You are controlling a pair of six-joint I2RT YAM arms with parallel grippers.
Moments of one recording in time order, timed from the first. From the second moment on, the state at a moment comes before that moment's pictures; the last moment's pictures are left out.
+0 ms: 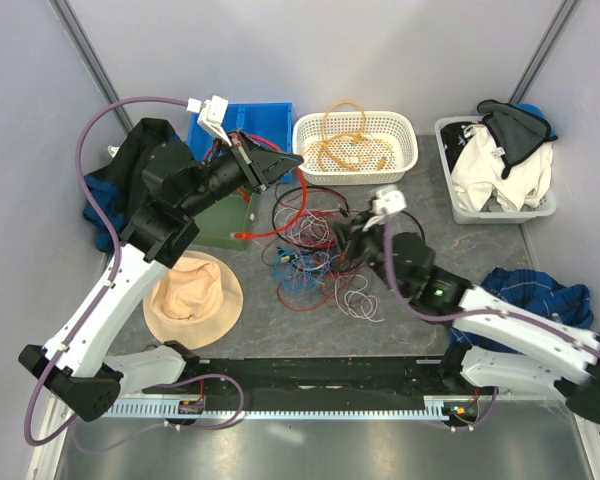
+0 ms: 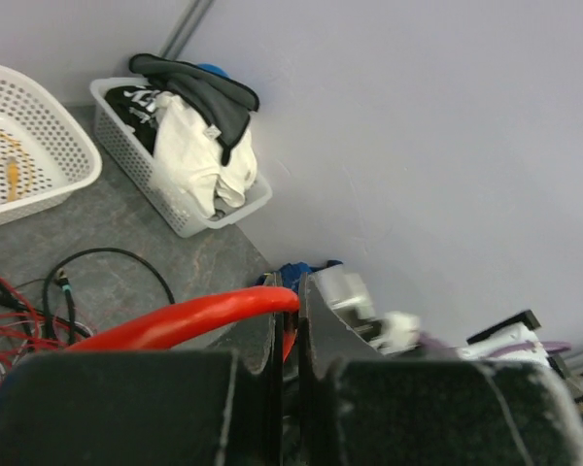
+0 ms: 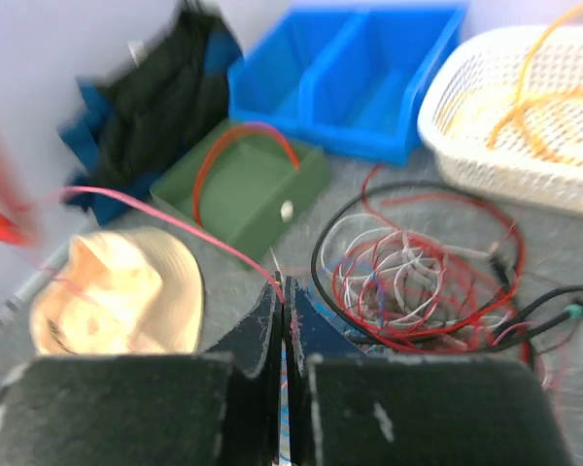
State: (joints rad) left arm -0.56 1.15 1.38 -0.11 0.37 -0.74; right arm 0.98 1.07 0.77 0.24 0.39 0.31
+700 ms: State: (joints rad) left arm -0.53 1.21 1.19 -0.18 0.13 -0.68; right arm 0.98 0.94 1.64 -0.28 0.59 0.26
